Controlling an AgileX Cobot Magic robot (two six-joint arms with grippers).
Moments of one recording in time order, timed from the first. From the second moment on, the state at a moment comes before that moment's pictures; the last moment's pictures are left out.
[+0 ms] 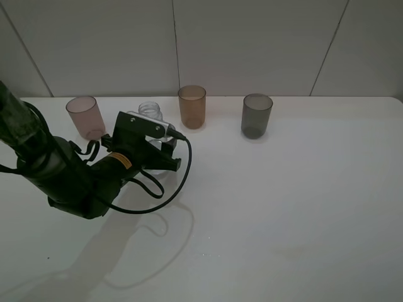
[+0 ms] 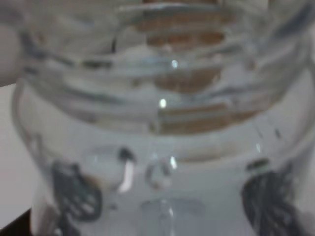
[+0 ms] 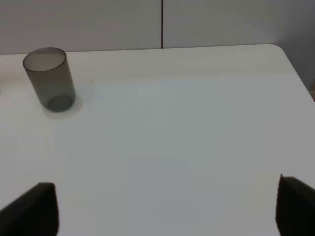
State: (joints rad) left arm -0.66 2.18 -0.64 -0.33 -1.22 0.12; right arm -0.13 0.00 -0.52 0.00 1.06 -0.01
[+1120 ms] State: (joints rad) left arm -0.64 2.01 -0.64 -0.36 -1.16 0.27; right arm -0.13 0.00 -0.52 0.00 1.06 -0.01
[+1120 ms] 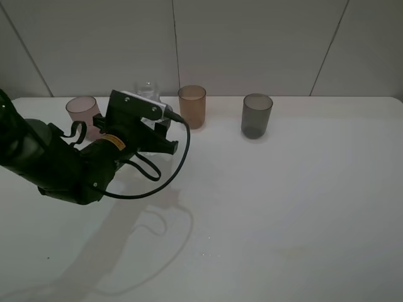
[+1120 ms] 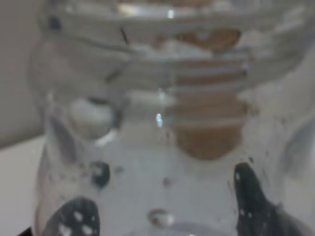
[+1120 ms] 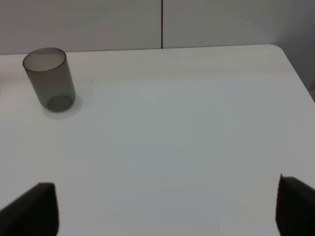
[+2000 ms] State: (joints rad) left arm -0.45 1.82 -1.18 0.06 0.08 0.54; right arm -0.13 0.00 -0.52 0.00 1.06 -0.01
